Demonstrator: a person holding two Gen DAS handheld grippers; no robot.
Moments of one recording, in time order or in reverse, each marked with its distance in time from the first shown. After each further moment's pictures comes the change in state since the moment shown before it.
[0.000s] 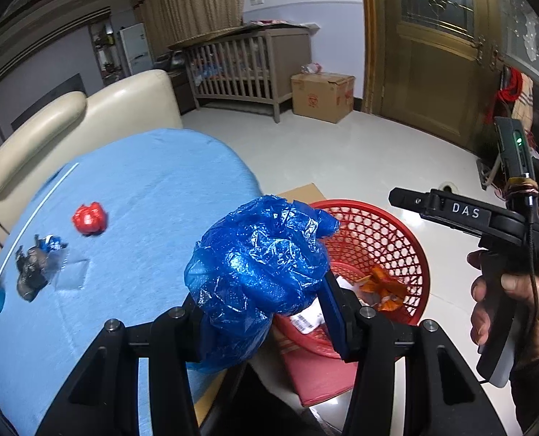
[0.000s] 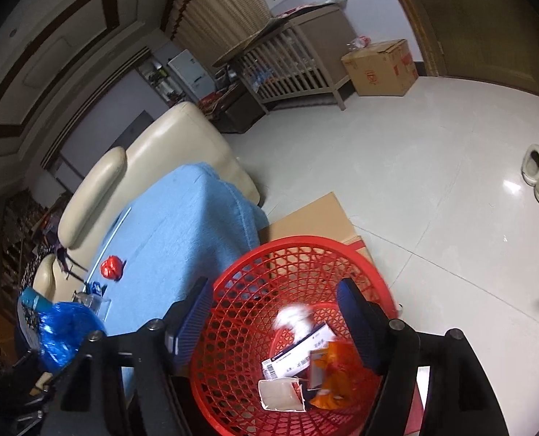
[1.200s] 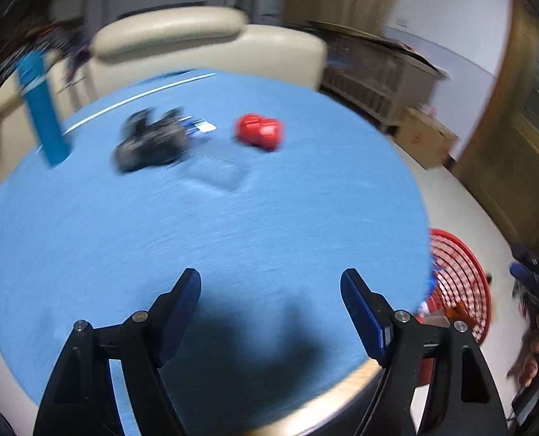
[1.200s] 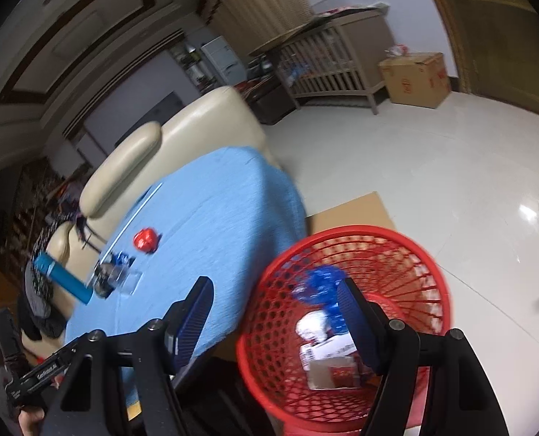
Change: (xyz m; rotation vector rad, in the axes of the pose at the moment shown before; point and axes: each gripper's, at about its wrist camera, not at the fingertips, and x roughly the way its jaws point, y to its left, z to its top) left arm -0.042 0.190 -0.101 -0.548 0.029 0.182; right arm -0.010 0.079 -0.020 -0.153 0.038 0.072
